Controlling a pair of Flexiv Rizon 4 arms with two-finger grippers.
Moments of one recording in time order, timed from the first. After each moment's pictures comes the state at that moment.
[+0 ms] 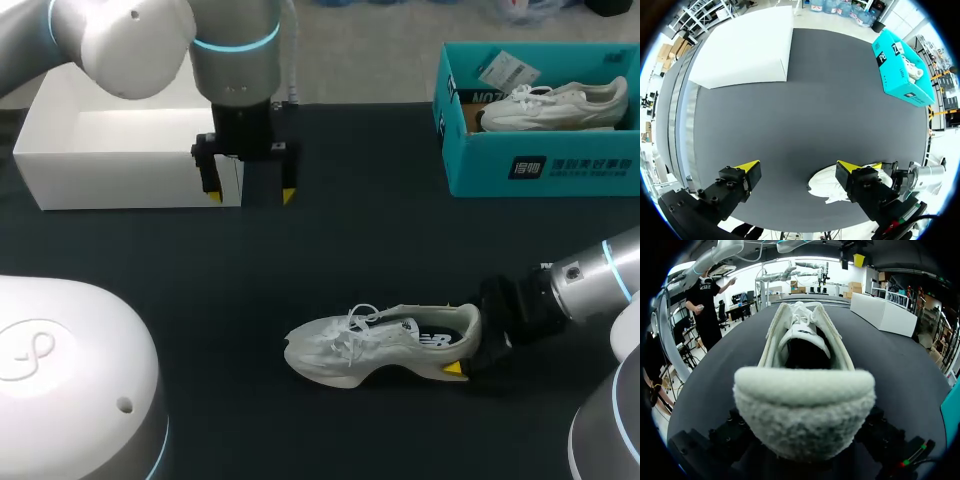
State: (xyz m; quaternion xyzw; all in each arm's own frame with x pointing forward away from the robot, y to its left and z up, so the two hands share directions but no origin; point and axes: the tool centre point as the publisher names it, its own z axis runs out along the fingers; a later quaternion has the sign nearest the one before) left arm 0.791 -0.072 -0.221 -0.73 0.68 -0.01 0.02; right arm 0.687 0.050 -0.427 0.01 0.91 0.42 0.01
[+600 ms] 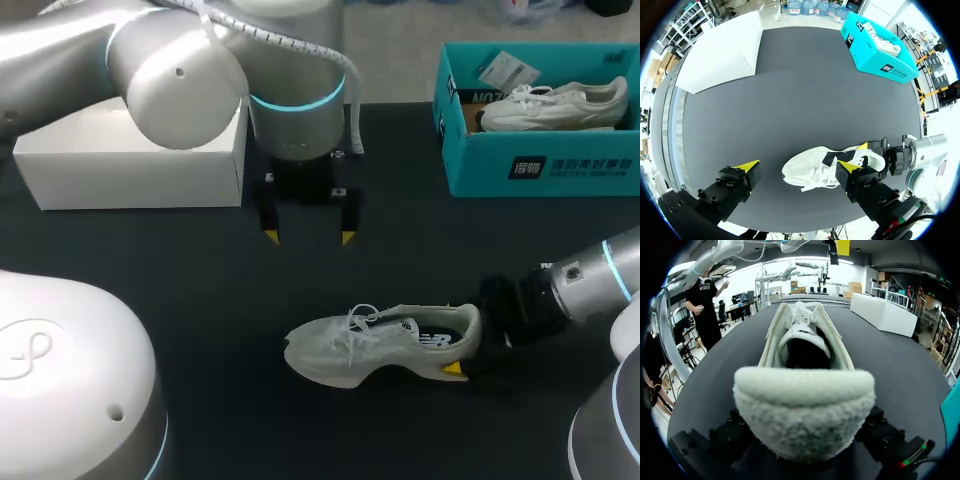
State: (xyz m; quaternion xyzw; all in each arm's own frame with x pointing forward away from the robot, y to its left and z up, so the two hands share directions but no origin) left arm 0.733 -0.149 -0.233 -0.69 0.72 -0.05 0.02; right arm 0.687 0.050 -0.427 0.01 0.91 0.42 0.01
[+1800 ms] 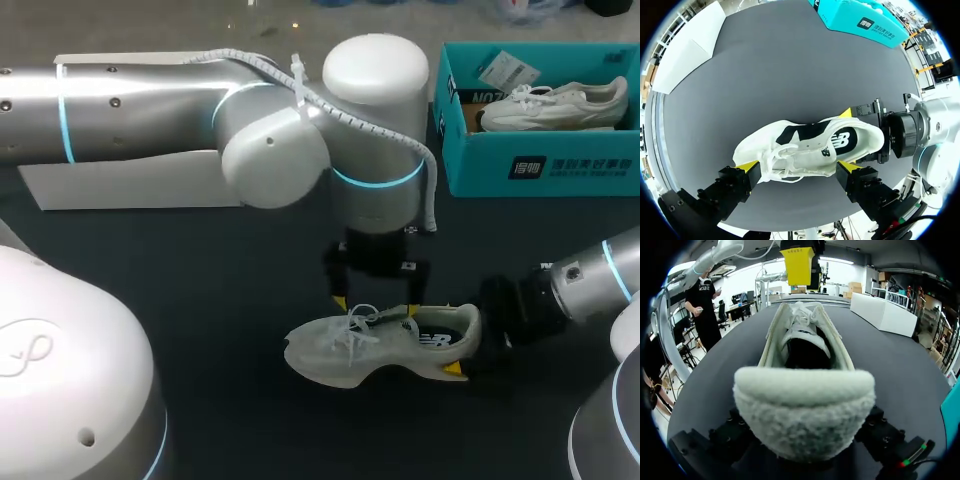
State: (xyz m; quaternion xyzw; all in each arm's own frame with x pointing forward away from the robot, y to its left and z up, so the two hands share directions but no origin) left arm 0.671 -0.239 -0.308 -0.63 0.77 -0.01 -0.03; right arm 0.687 0.050 -0.427 0.01 0.91 0.42 0.01
